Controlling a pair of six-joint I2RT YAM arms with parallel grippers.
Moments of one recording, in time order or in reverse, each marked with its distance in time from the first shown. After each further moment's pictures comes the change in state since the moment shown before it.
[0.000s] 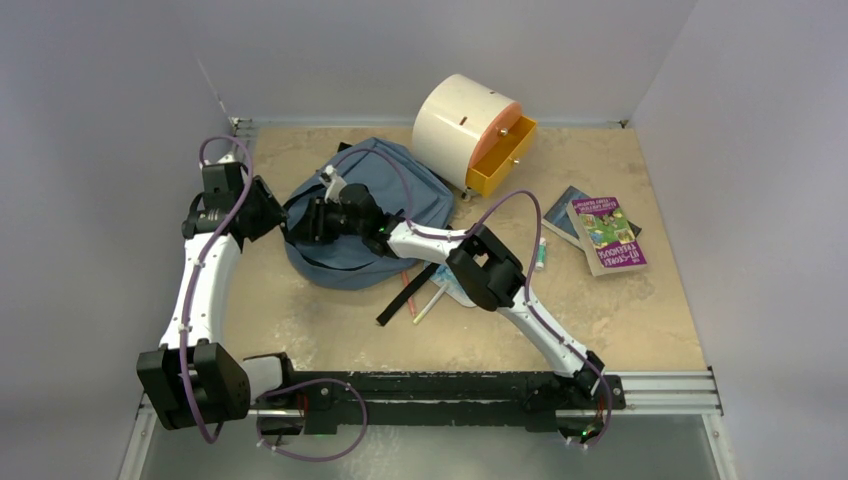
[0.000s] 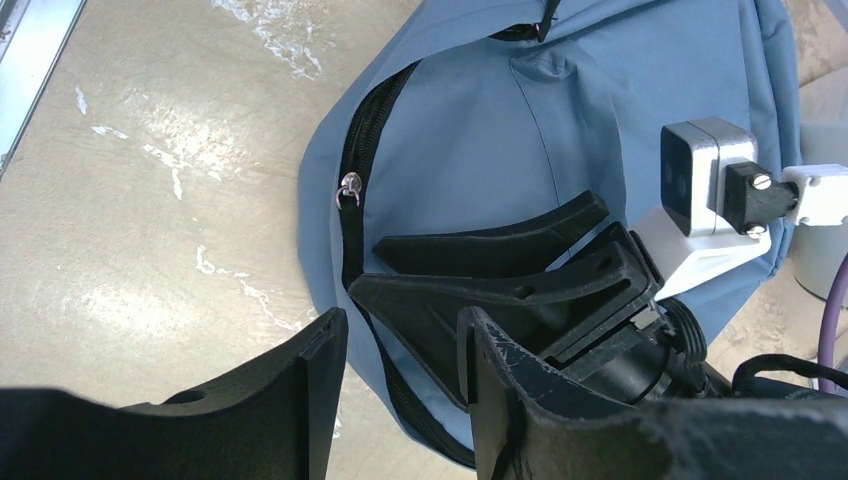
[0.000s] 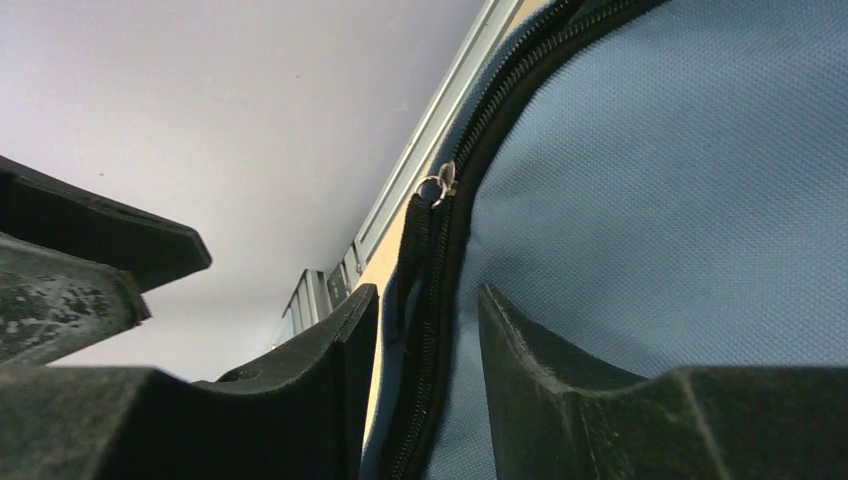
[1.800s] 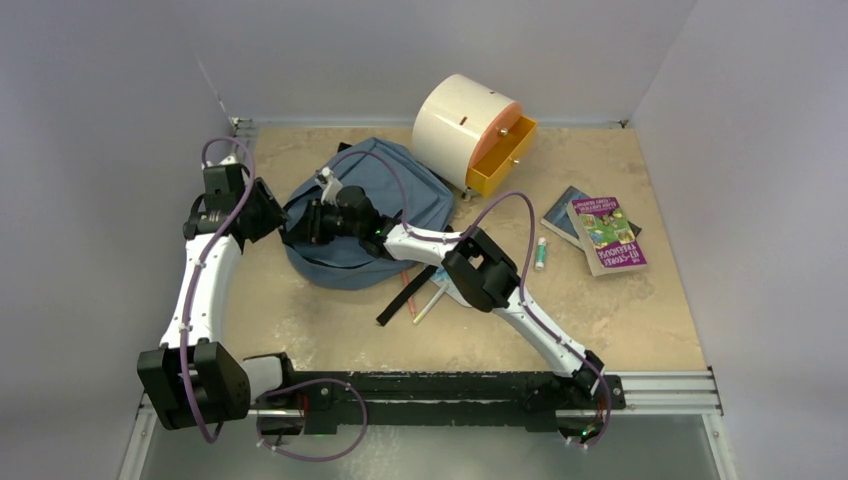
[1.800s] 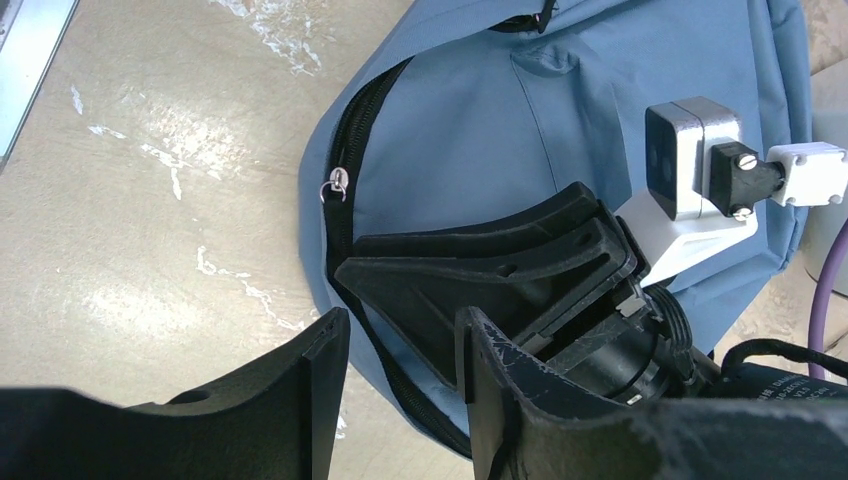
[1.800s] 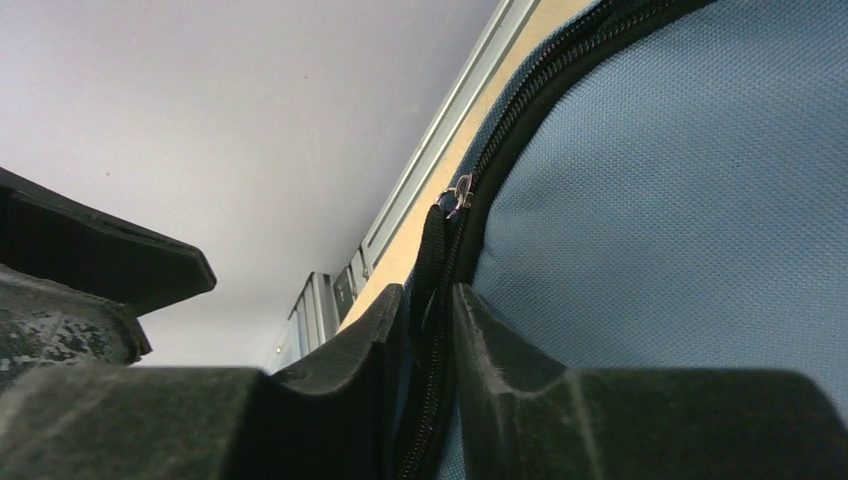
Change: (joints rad) left arm 0.000 0.000 -0.017 0.011 0.007 0.011; right arm 0.013 0.051 0.058 0.027 -0.011 0.021
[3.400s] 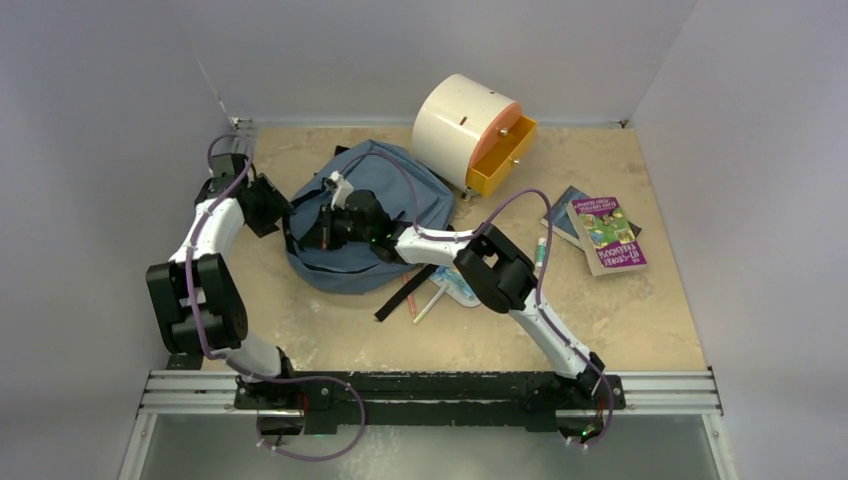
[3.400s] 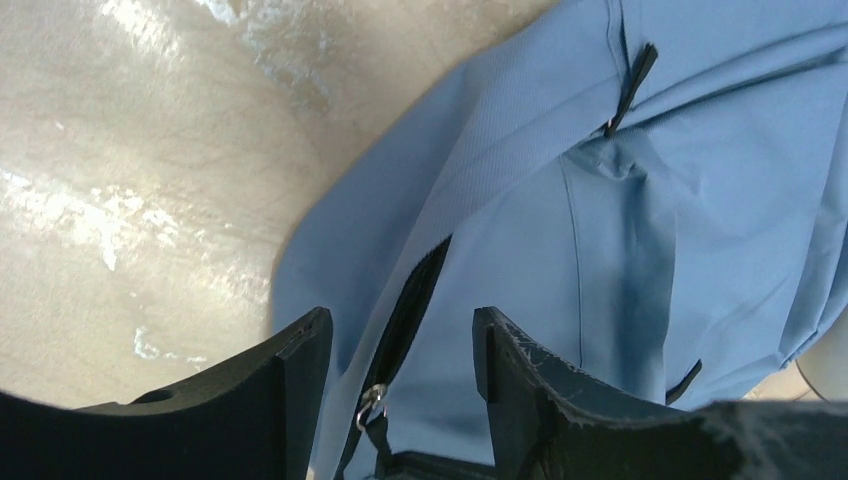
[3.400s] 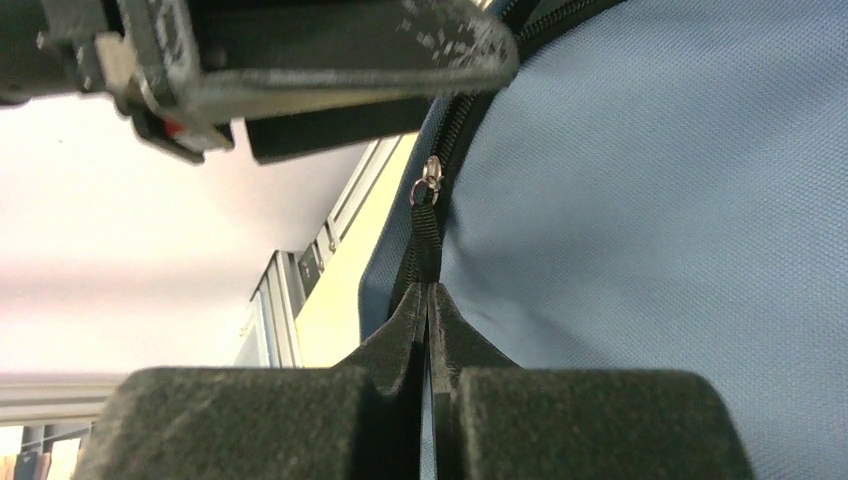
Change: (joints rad) left arm 0.070 0.348 0.056 0.127 0.076 -0.106; right arm 0.003 -0.167 -0.243 0.014 0.061 -0.097
